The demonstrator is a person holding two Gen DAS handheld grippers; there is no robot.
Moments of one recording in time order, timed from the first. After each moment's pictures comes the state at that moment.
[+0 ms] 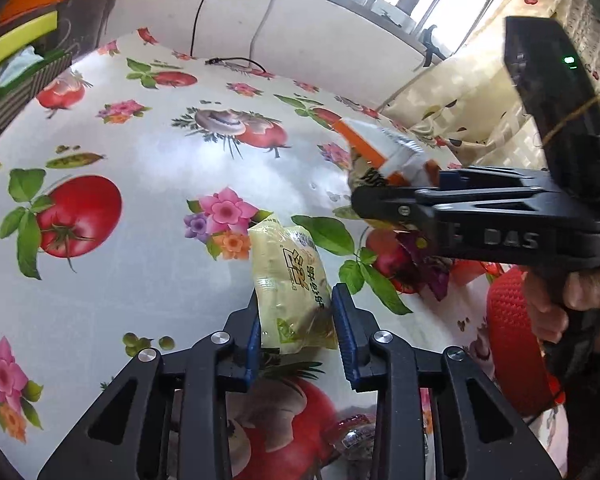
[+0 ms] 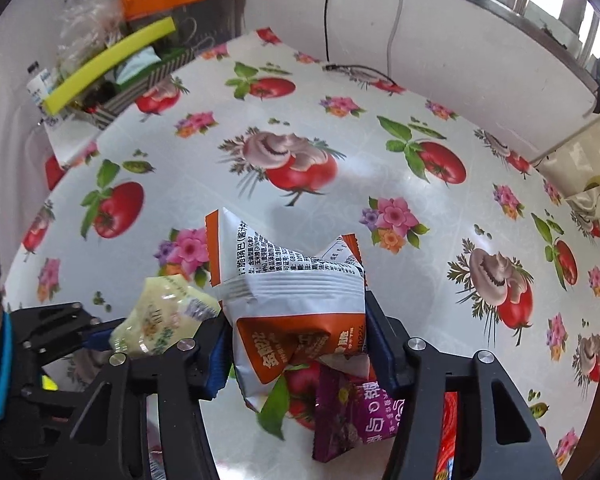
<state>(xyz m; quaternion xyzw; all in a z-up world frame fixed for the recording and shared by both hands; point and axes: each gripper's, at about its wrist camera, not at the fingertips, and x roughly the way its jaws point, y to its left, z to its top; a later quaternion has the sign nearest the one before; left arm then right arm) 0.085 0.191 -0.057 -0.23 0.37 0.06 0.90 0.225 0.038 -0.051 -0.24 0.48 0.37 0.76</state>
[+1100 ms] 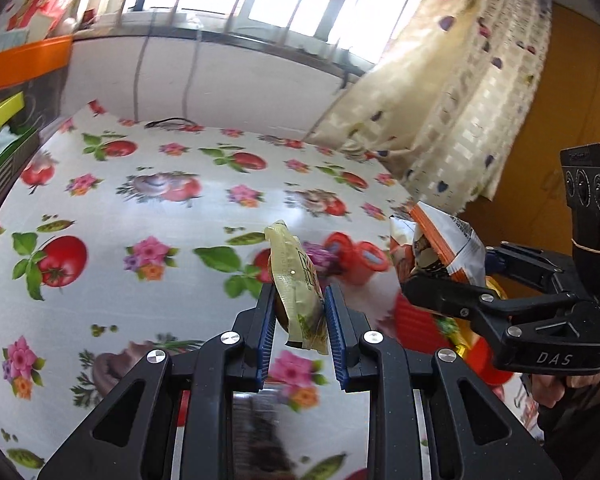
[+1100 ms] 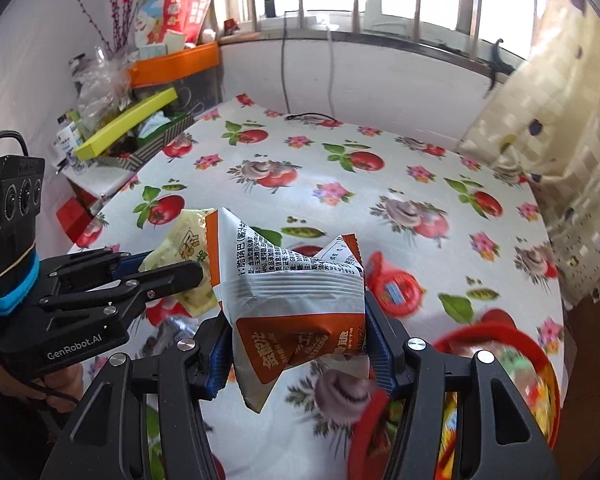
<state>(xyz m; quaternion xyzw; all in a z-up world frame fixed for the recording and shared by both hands) 0.052 0.113 0.020 -0.18 0.32 -0.01 0.93 0.125 -0.097 0.028 -0.15 0.42 0.33 0.83</state>
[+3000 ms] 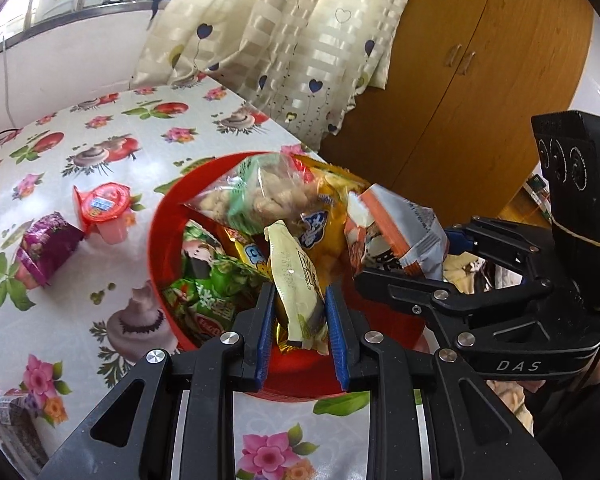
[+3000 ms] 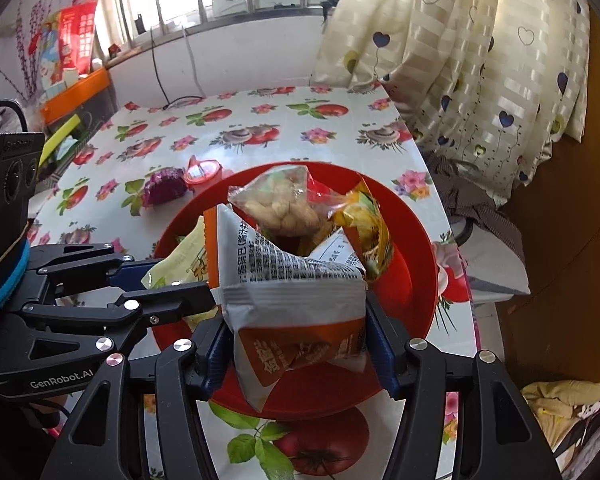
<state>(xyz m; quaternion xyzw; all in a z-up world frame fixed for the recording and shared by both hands) 0.111 -0.085 -0.001 -0.08 0.41 -0.20 0.89 0.101 -0.292 0.003 -0.08 0.47 0.18 0.86</state>
